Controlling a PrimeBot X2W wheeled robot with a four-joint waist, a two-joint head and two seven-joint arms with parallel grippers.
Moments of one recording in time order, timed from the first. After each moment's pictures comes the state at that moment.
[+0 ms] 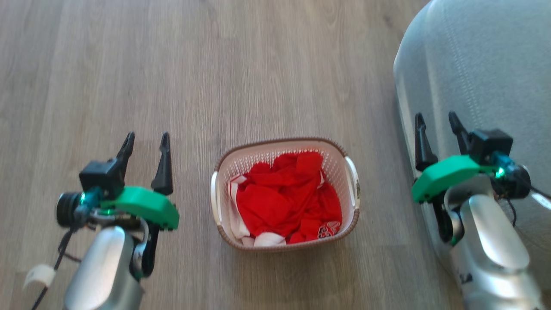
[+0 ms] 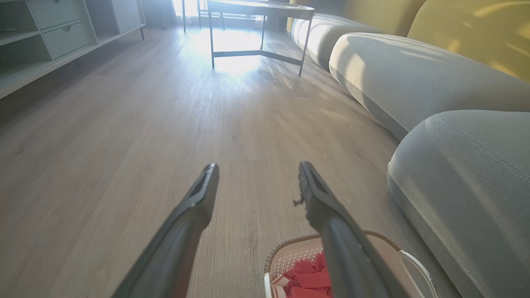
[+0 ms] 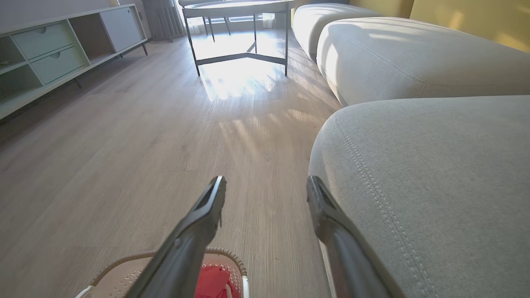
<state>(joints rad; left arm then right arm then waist) -0.30 0.16 -0.25 0.38 -0.34 0.00 -0.25 -0.45 -0.06 0.03 0.57 0.19 0.14 -0.25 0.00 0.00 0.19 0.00</state>
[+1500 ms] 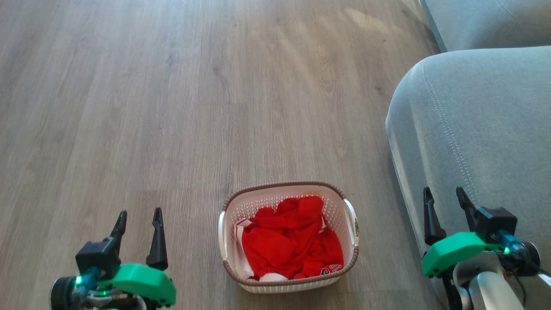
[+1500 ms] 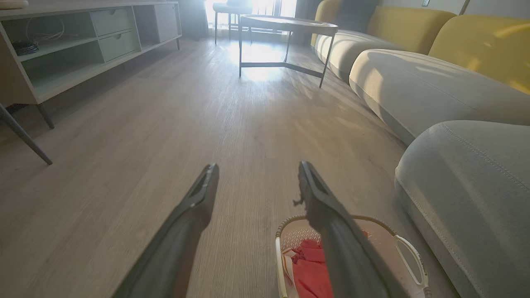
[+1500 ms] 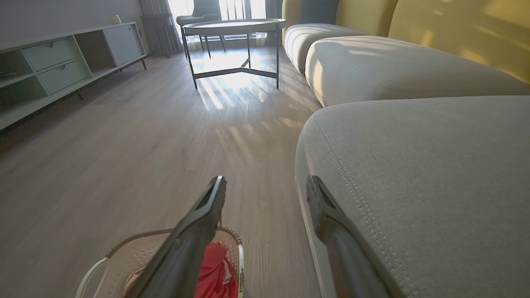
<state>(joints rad) 0.08 0.18 -0.22 0.09 -0.34 0.13 -0.19 -0.09 -0.04 -0.03 0.36 0.16 0.14 -0.24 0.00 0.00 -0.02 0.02</state>
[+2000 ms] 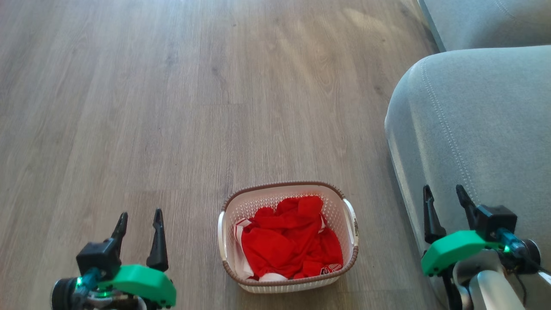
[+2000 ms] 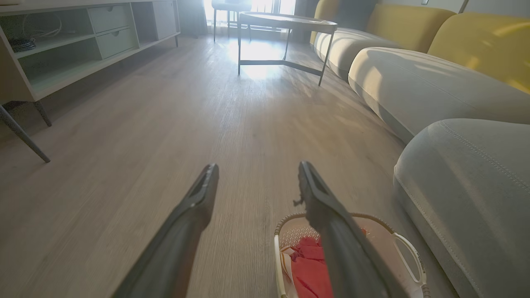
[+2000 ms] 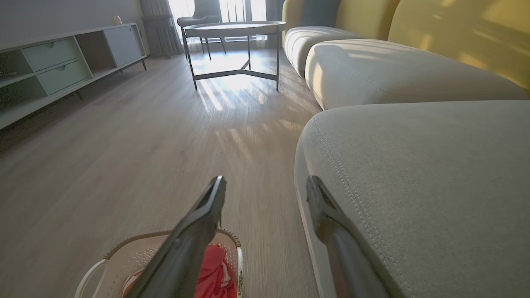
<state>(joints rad) 0.08 0.19 -0.23 0.10 -0.35 0.13 -0.20 -0.09 -0.04 -0.03 0.34 0.15 0.14 -0.23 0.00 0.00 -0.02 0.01</state>
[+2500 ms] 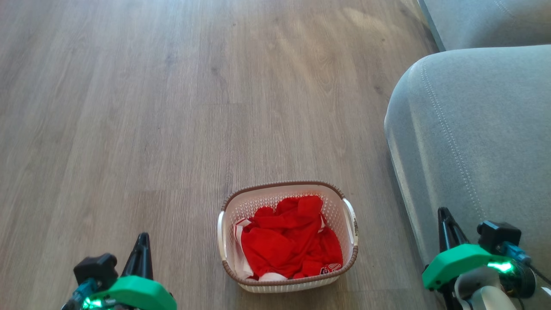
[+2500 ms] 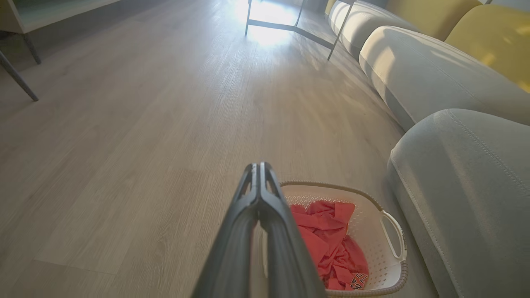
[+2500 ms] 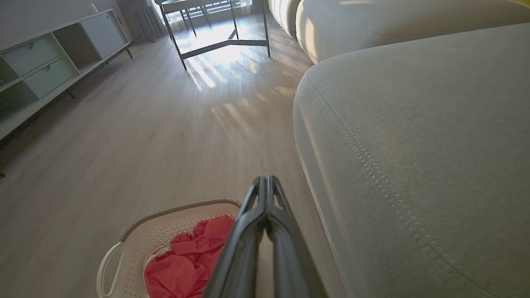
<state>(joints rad) 0.12 0.17 -0.22 0.17 -0.46 0.11 -0.17 -0.05 -0.04 -0.03 0.39 0.28 0.14 -0.20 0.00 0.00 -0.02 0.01</state>
